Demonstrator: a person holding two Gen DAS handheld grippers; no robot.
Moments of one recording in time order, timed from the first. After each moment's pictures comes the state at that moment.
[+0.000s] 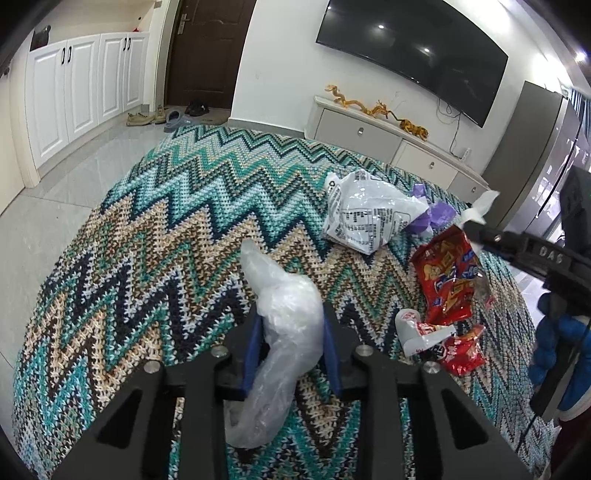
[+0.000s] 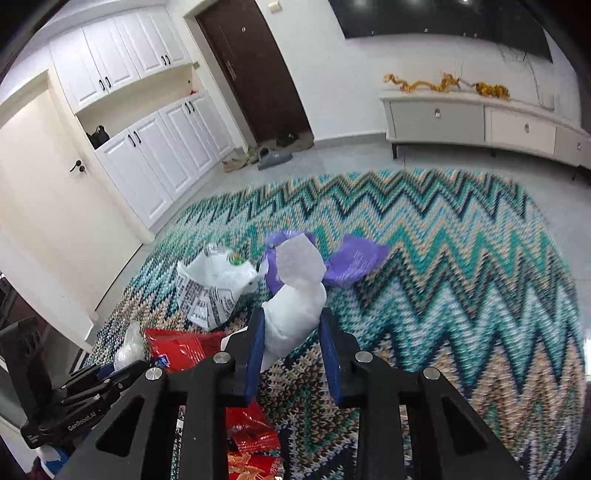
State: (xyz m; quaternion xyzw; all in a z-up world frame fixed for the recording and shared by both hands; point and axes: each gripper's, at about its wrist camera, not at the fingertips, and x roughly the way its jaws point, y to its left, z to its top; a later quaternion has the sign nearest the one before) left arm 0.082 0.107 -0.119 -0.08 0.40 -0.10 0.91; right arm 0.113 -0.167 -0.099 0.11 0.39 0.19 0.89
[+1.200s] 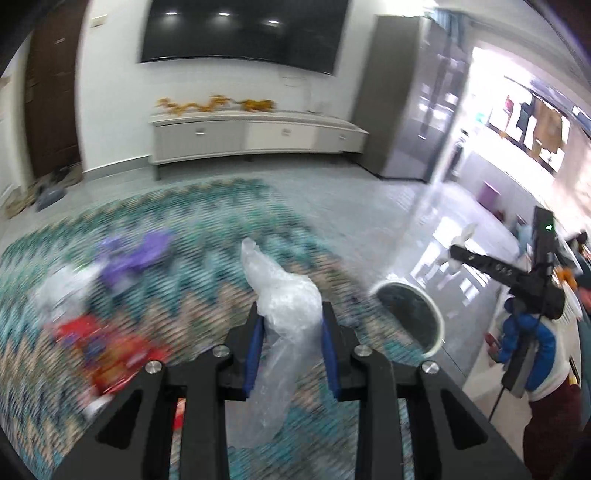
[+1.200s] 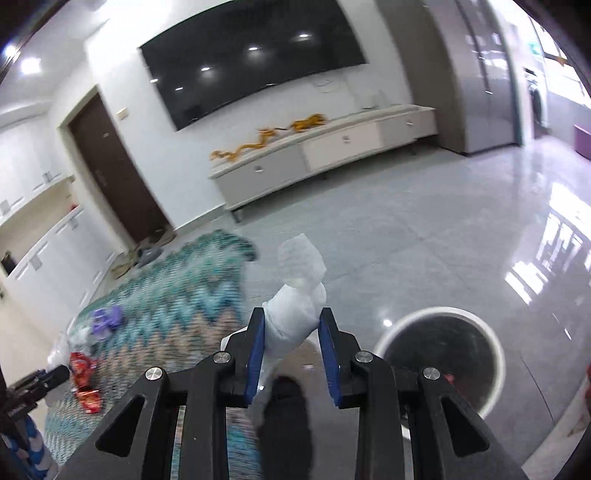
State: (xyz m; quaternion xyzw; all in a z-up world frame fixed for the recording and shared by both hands) left arm 0.049 -0.148 -0.044 0.05 0.37 -0.35 0.86; right arm -0.056 -0.465 -0.087 0.22 0.31 -0.09 0.92
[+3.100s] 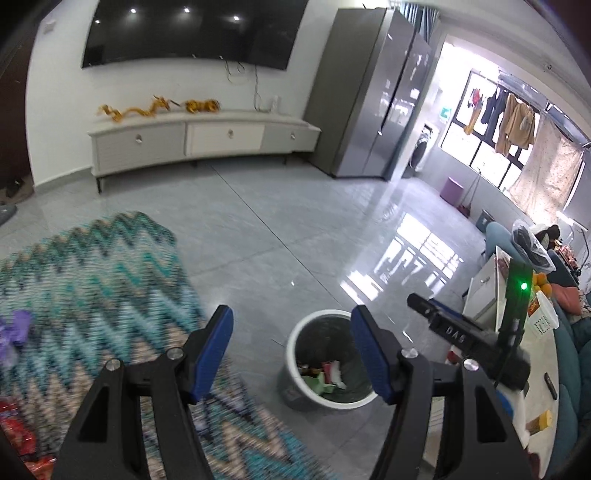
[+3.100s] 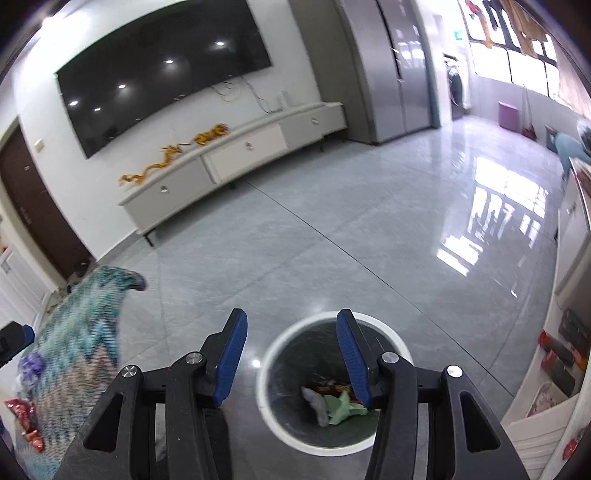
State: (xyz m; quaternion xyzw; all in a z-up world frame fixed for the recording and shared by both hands) left arm 0.059 -0.284 -0.024 0.03 0.36 -0.41 0.84; right arm -0.086 -0.557 -0.098 0.24 0.31 -0.23 0.89
